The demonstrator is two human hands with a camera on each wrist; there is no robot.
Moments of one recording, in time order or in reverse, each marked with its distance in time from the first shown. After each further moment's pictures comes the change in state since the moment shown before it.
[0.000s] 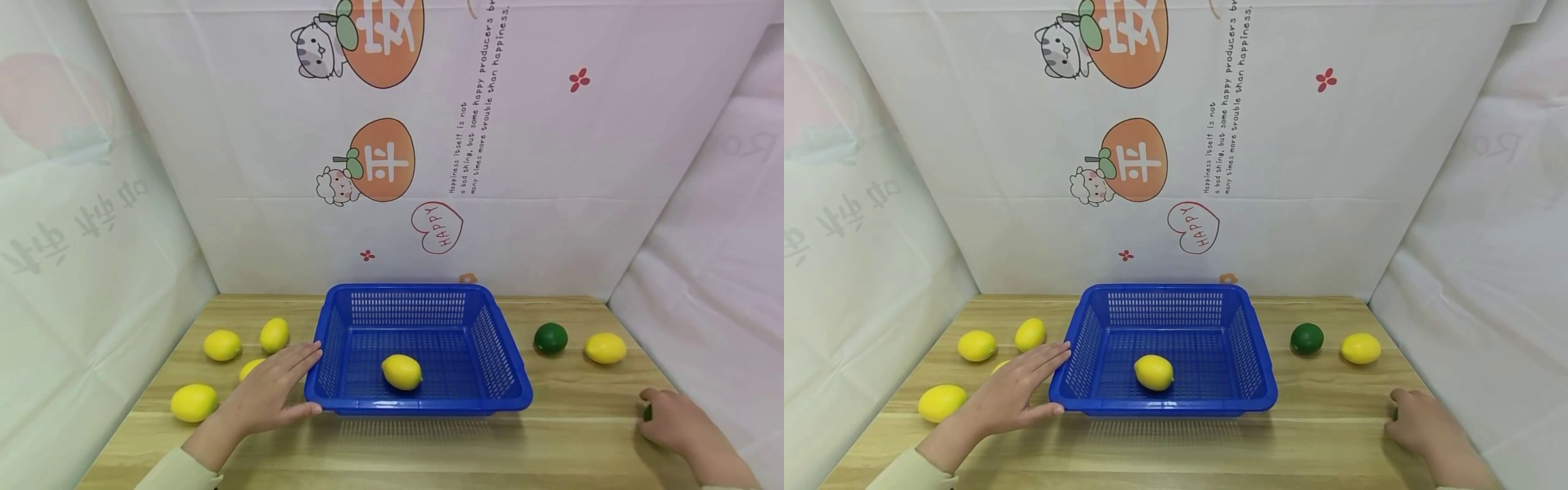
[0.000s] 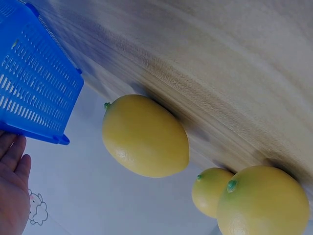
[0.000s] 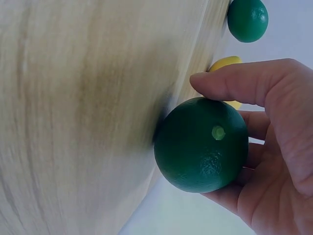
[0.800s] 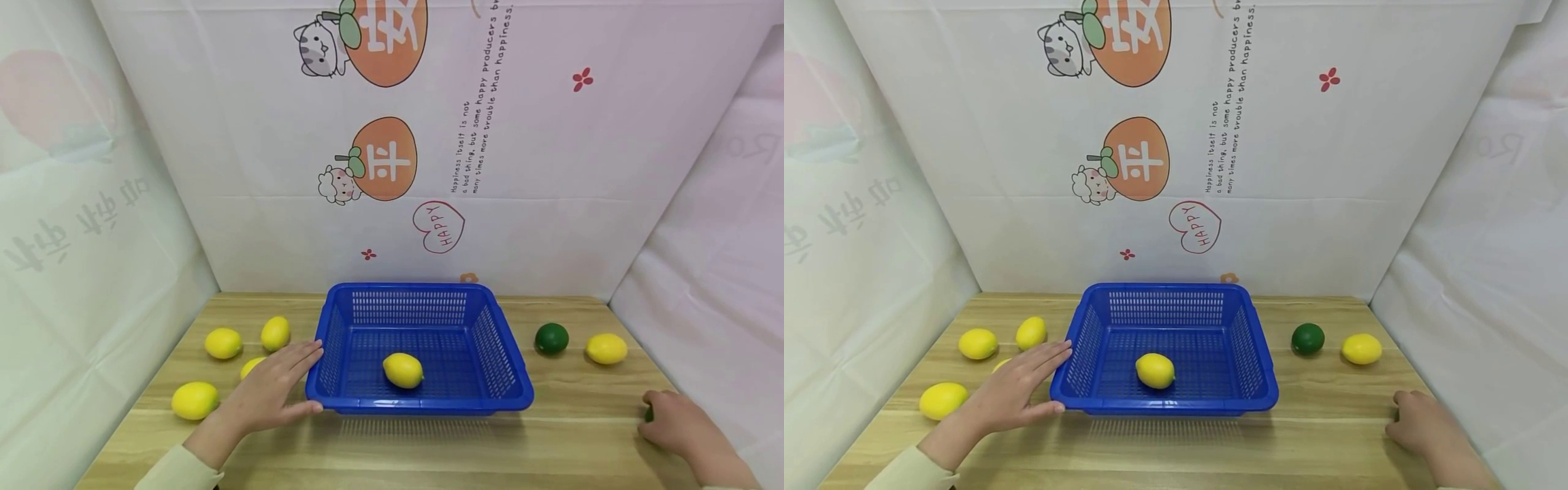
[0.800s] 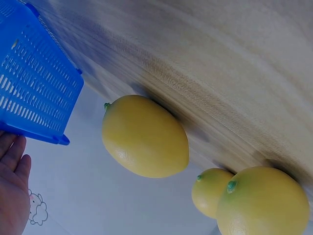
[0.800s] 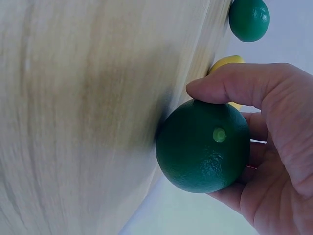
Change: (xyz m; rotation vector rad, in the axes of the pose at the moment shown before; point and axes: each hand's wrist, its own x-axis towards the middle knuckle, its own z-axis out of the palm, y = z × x) left_hand 0.000 0.001 -0.001 -0.007 0.002 0.000; right_hand 0.002 0.001 -0.002 -0.005 -0.033 0.001
